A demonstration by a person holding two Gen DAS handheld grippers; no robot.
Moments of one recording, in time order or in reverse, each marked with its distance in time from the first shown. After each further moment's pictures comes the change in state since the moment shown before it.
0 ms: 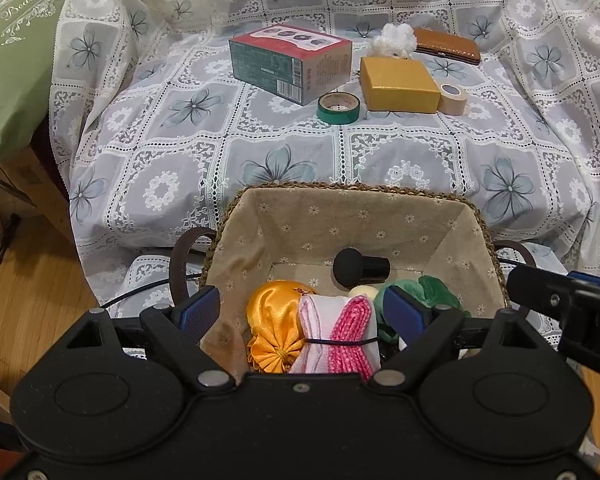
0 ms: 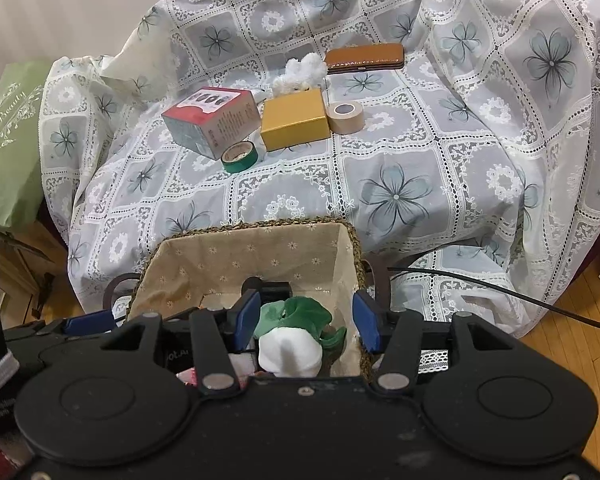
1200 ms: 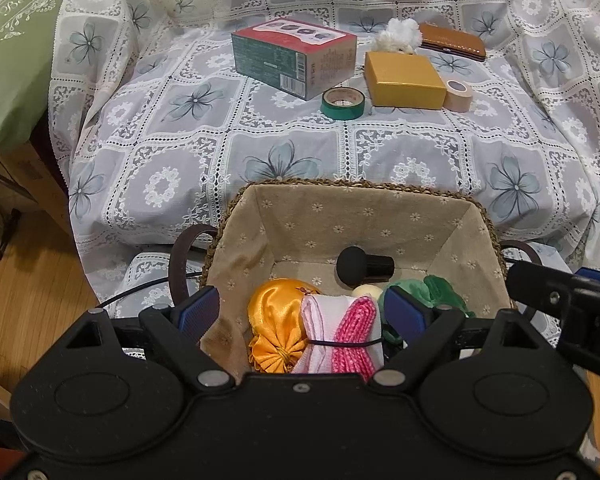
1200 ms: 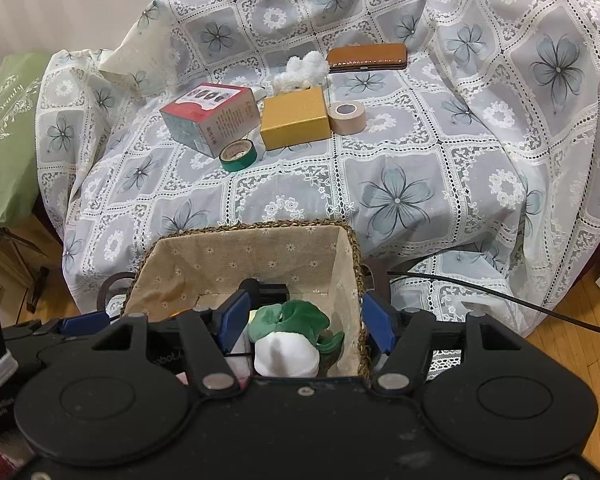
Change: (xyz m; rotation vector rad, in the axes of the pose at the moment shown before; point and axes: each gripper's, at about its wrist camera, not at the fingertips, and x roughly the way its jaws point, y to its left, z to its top) left arm 0.005 0.002 0.001 -0.006 0.013 0.003; right arm 0.007 -0.001 0.005 -0.019 0.009 -0.006
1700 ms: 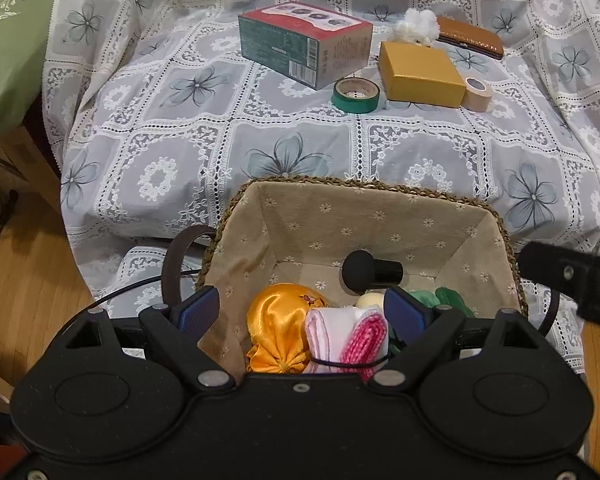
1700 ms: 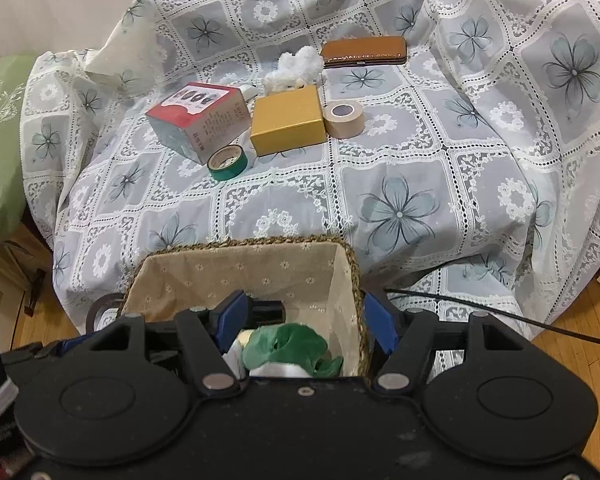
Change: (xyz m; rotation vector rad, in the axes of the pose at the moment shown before) left arm 0.020 0.006 0.011 -0.040 0.045 -0.003; right arm 0.025 -0.001 0.030 0.016 0.035 -0.014
